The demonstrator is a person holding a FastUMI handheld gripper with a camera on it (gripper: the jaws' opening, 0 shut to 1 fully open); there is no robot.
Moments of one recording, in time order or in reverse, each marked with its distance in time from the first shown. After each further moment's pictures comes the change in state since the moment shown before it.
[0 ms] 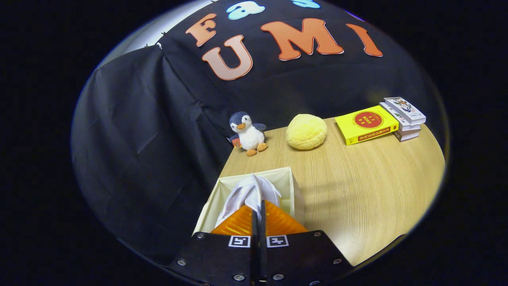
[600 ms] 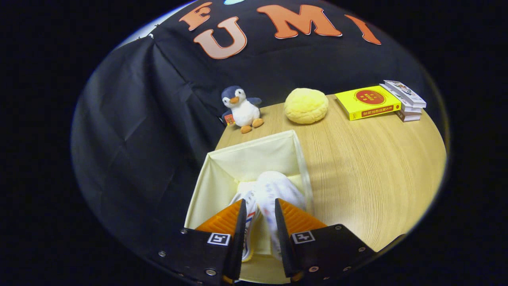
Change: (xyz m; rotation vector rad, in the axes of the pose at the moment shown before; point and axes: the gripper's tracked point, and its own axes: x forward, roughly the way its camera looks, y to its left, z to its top) arm 0.022 0.014 -0.042 0.013 0.110 -0.001
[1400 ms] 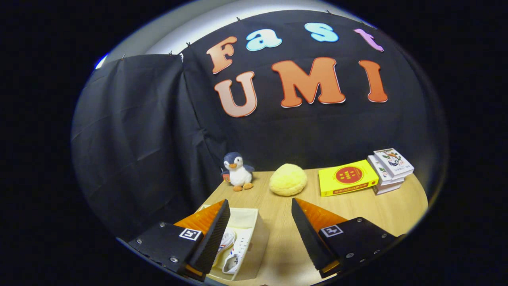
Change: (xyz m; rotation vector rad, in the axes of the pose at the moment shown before) arm -0.120 -0.083 0.153 -0.201 -0.434 -0.010
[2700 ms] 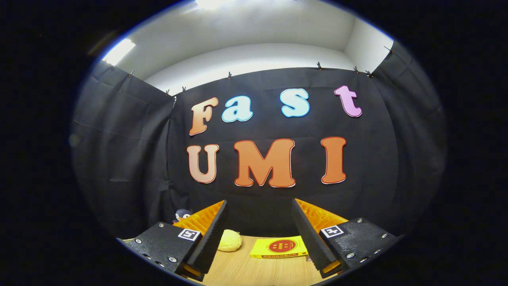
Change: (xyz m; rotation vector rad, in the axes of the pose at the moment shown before) arm -0.074 -0.158 0.172 -0.154 -0.484 -0.152
